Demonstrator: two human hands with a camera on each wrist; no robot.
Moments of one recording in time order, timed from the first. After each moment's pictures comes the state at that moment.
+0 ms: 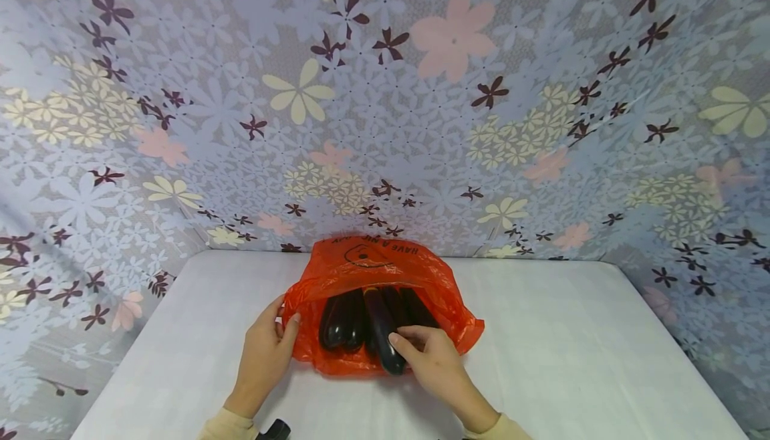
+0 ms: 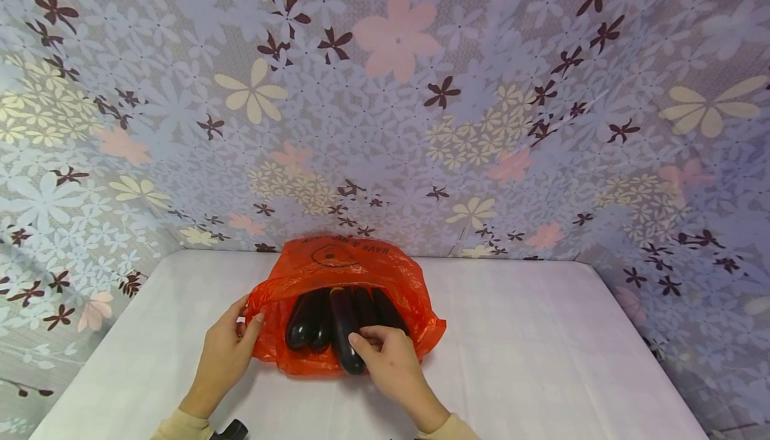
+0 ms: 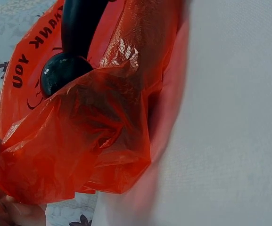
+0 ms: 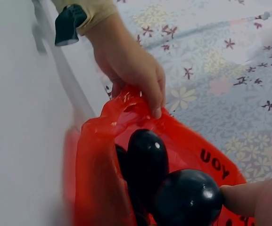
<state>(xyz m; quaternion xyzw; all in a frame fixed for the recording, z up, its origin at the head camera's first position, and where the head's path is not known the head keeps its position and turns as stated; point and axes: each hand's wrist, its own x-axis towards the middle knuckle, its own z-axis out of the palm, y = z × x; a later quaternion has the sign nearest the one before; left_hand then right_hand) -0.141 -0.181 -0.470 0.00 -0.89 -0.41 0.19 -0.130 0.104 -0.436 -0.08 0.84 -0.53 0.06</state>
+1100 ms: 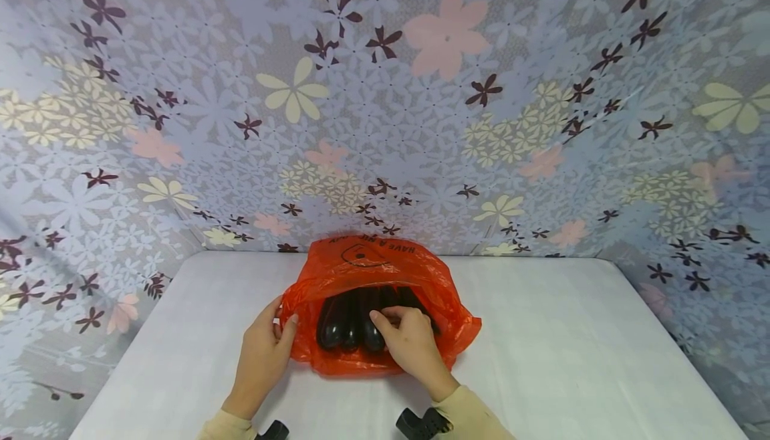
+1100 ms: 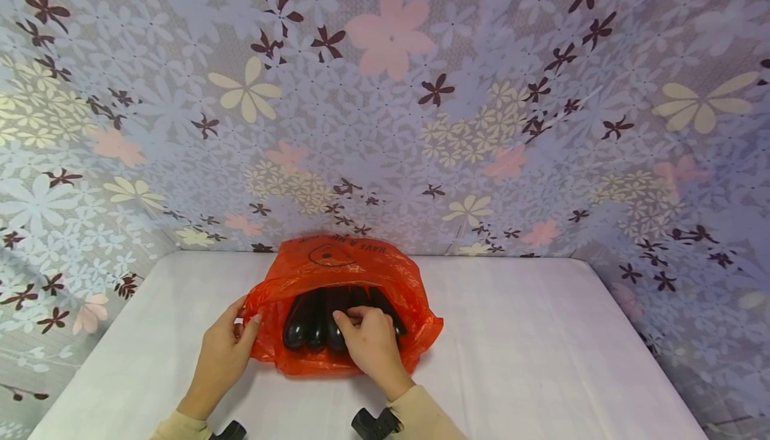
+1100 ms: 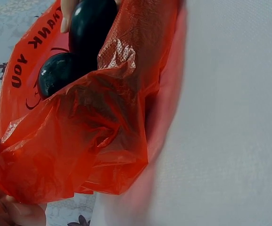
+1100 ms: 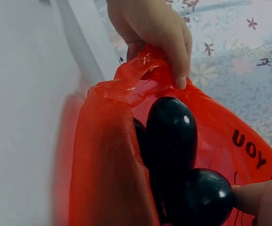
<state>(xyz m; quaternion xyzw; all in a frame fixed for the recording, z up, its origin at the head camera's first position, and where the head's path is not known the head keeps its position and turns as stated) -0.139 -0.178 -0.469 0.00 -0.89 -0.41 0.18 -0.163 0.073 -0.452 -0.05 0.87 -0.49 0.01</state>
